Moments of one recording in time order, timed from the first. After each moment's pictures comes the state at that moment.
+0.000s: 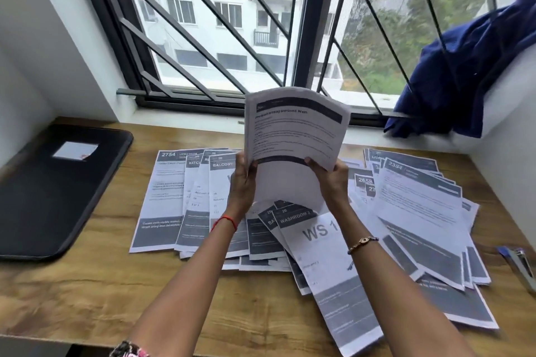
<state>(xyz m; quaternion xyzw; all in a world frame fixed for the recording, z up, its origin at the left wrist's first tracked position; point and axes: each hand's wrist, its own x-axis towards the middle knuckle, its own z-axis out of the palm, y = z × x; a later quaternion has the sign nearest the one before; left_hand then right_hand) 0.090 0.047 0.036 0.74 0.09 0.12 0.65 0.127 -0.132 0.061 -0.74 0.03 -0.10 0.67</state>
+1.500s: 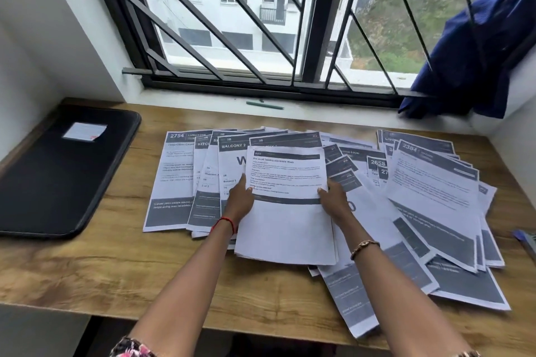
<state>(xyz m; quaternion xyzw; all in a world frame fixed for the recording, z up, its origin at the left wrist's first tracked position) 0.057 0.072 -0.013 0.83 0.20 -0.10 0.51 0.101 -0.139 -0.020 -0.87 0.11 0.10 0.48</state>
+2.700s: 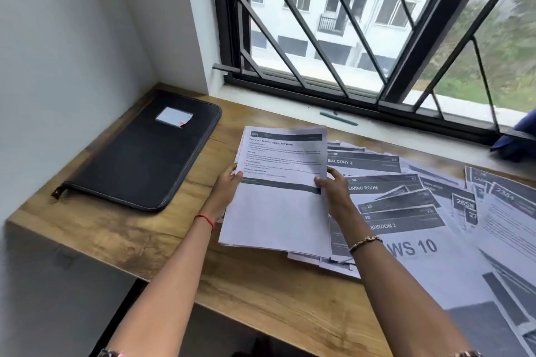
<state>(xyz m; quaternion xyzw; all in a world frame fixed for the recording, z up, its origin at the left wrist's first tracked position) 0.011 0.252 0.008 0.68 0.24 0.03 0.69 0.112 0.033 0.004 -0.70 0.10 0.19 0.68</state>
